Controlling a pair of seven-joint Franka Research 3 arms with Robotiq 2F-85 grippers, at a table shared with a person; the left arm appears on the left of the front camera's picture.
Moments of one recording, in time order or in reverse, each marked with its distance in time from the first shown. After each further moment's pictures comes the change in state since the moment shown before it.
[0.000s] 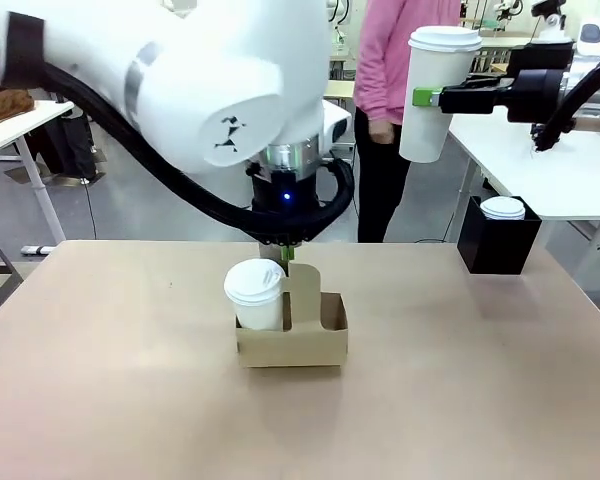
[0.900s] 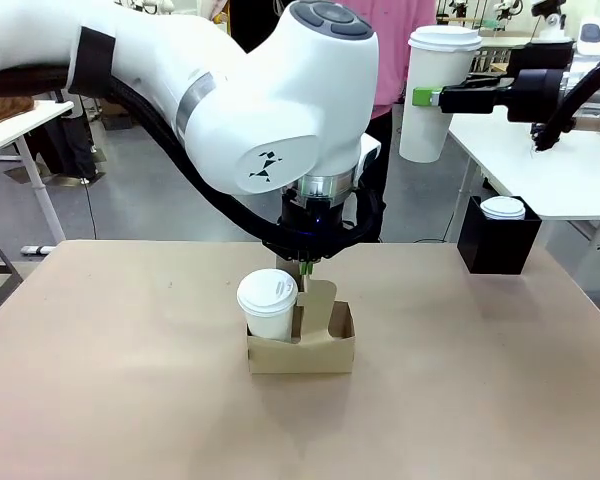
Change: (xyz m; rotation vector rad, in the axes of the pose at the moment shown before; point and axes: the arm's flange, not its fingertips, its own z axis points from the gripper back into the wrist) left arm -0.010 -0.028 -0.023 0.039 -0.010 -0.011; right arm 0.000 0.000 0.000 0.000 0.000 0.000
